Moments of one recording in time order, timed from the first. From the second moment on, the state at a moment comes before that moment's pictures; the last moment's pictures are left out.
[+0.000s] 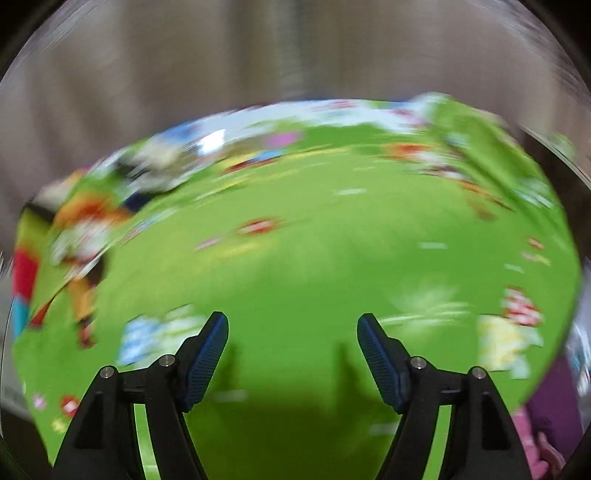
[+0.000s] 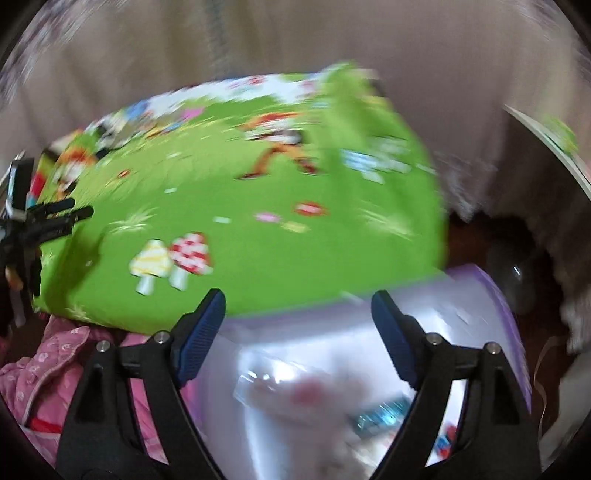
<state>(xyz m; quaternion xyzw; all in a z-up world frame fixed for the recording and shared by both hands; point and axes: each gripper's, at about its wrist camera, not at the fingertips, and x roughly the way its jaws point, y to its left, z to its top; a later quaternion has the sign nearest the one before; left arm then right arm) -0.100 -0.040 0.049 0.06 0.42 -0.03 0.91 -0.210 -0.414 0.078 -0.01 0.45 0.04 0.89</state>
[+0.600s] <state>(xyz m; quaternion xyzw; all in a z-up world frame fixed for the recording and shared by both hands) -0.021 0.129 0.014 -0.10 0.41 0.11 0.90 0.130 -0.190 0.002 -0.07 0.48 0.16 0.86</state>
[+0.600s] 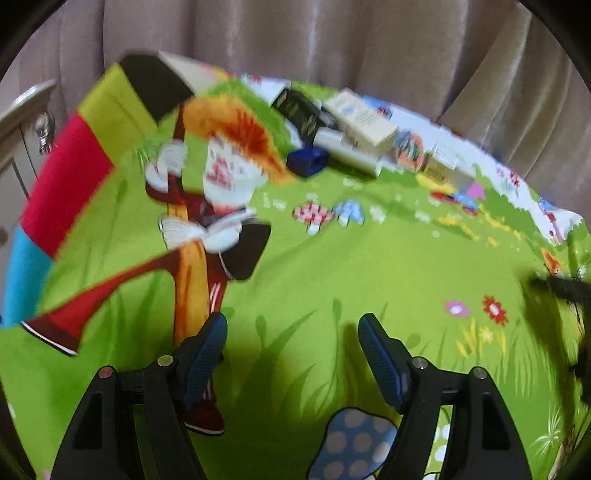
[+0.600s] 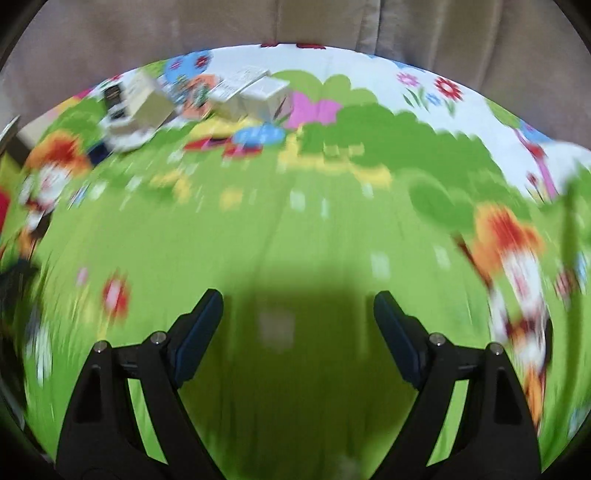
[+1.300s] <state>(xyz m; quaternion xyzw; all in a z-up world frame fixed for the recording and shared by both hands) -0.008 0.114 0.007 -0.05 0.44 0.11 0.89 0.301 -0.090 -0.008 -0.20 0.42 0.26 0.84</state>
